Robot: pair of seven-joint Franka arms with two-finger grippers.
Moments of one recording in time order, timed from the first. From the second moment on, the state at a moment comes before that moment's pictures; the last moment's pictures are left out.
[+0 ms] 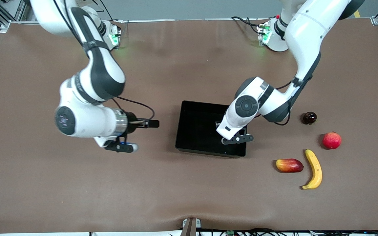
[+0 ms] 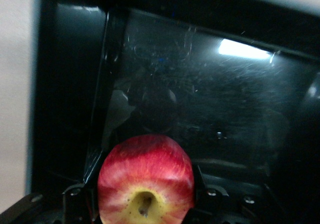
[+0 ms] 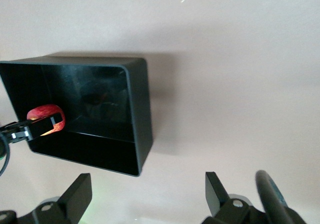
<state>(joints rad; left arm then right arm) -0.14 0.69 -0.48 -1.63 0.26 2.12 -0.80 0.44 0.57 -0.13 -1.23 0.48 1.66 0.37</state>
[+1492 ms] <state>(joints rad) 0.26 0.68 -0.45 -1.43 0.49 2.00 -0.43 0.06 0.24 -0.13 -1.29 0.04 1.49 -0.05</state>
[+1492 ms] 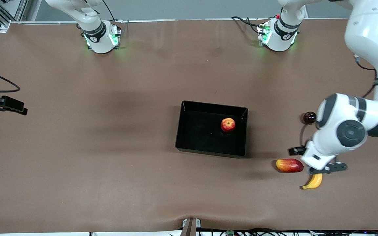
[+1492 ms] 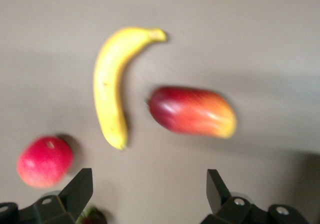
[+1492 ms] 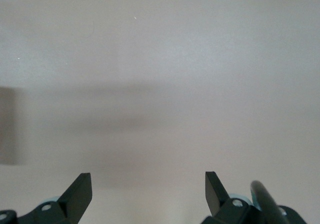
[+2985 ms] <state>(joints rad) 0.36 0.77 -0.50 -1.41 0.63 2.26 -0.36 0.03 -0.03 -0.13 -1.57 0.01 1.61 -0.07</state>
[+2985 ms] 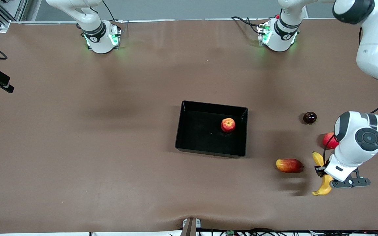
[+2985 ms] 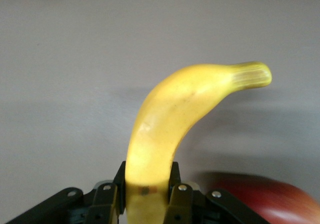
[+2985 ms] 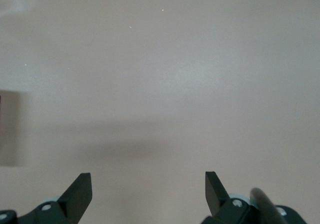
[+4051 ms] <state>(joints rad) -0.22 0.78 -0.66 -1.44 0.63 2.01 -0.96 0.03 -0.03 -0.12 -1.57 0.01 1.54 -0.07</state>
